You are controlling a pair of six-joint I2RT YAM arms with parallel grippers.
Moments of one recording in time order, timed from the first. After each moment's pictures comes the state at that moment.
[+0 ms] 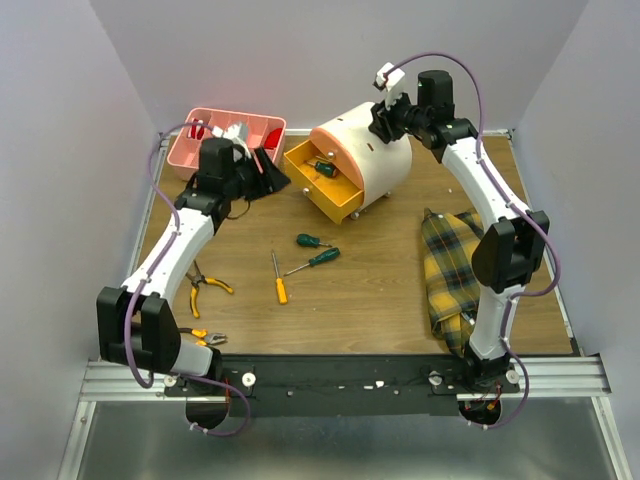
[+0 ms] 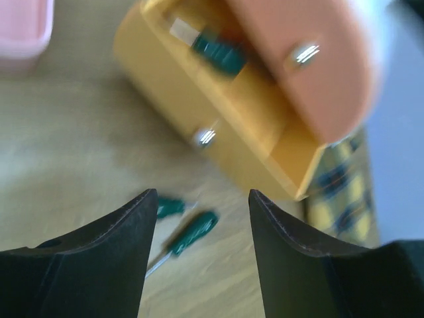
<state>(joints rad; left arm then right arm) -0.21 1.41 1.20 -0.20 0.35 -0.58 0.30 2.00 1.99 -0.40 -0.40 -0.44</state>
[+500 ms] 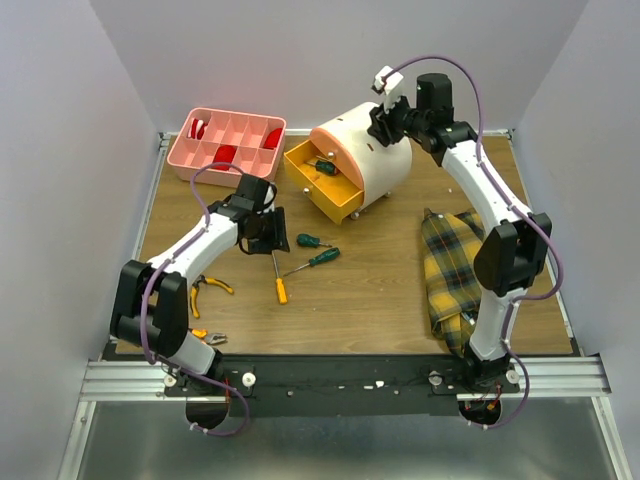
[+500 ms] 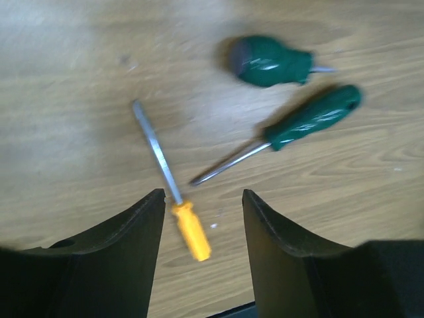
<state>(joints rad) -0.34 1.52 1.07 -0.59 0.19 -0.43 0.30 1.96 1.93 -0.38 -0.39 -0.45</state>
